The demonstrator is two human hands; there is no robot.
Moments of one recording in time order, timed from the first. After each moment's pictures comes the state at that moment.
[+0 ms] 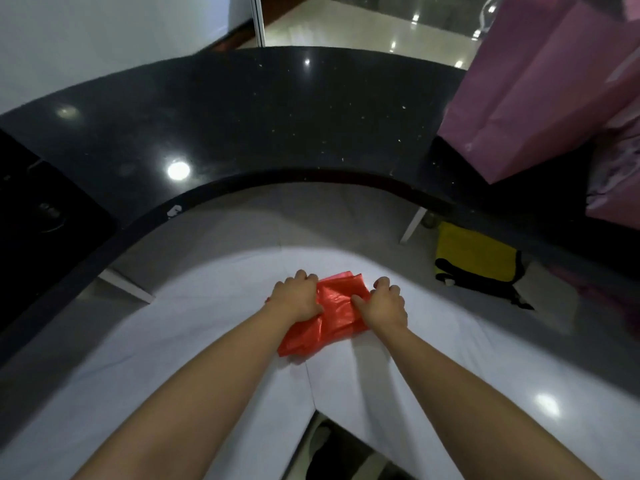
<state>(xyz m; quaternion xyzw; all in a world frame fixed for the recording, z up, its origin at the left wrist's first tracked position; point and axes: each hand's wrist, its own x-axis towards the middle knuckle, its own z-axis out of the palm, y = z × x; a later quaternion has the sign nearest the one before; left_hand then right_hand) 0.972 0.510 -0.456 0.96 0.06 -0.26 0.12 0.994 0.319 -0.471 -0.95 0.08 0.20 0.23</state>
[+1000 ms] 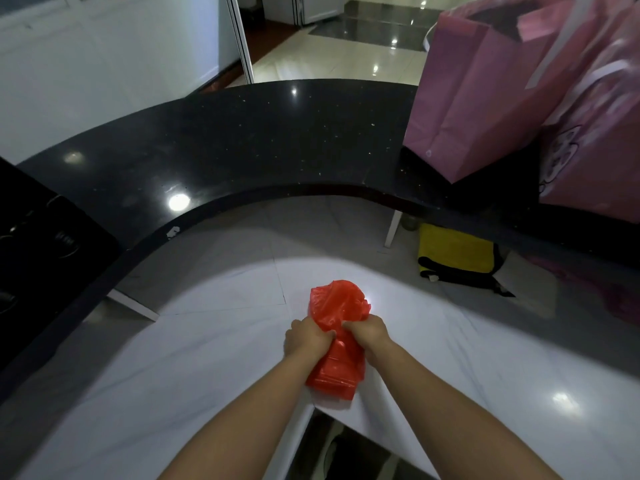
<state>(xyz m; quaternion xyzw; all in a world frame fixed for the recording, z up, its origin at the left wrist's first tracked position) 0.909 0.442 -0.466 0.88 0.31 -0.23 0.29 0.943 0.312 -0.466 -0.74 0.26 0.29 0.56</state>
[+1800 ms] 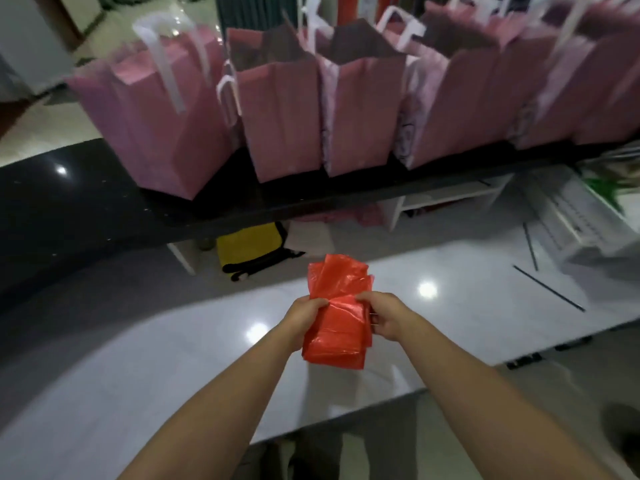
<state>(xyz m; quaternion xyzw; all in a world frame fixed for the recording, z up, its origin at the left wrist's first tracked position) 0.907 0.167 -0.392 0.70 0.07 -0.43 0.57 0.836 0.000 -0.382 -0.54 0.46 0.12 0.70</state>
